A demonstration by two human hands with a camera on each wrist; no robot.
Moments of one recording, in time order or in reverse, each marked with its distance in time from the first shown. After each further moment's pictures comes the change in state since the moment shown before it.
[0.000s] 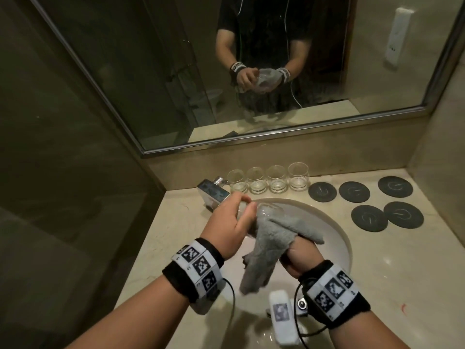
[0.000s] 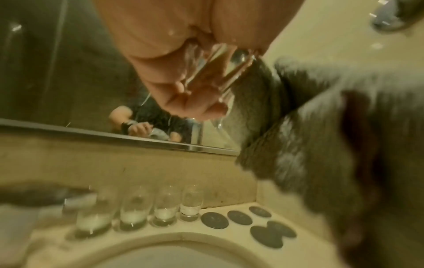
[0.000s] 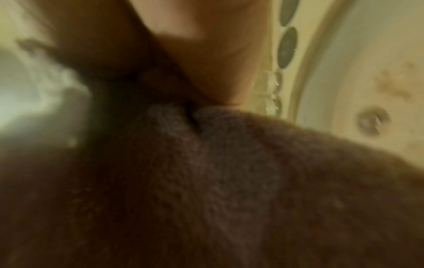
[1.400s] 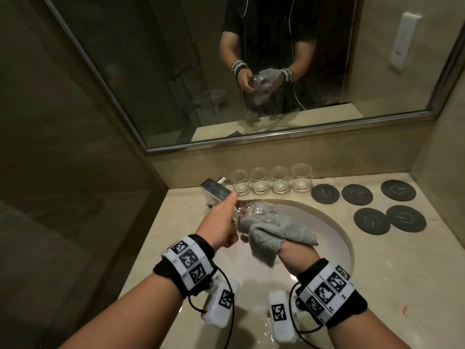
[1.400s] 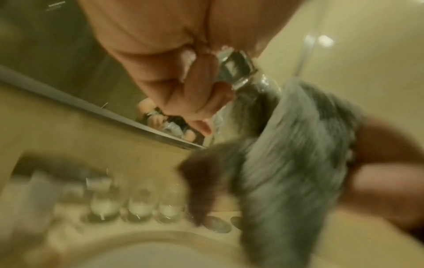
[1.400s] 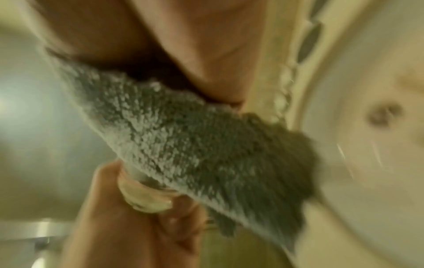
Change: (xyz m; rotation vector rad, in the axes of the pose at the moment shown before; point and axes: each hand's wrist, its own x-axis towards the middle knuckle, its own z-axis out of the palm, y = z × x) left_hand 0.002 -0.007 -0.014 -0.492 -0.103 -0.560; right_hand -0.007 -0.017 0.012 -0.395 -0.143 -0.242
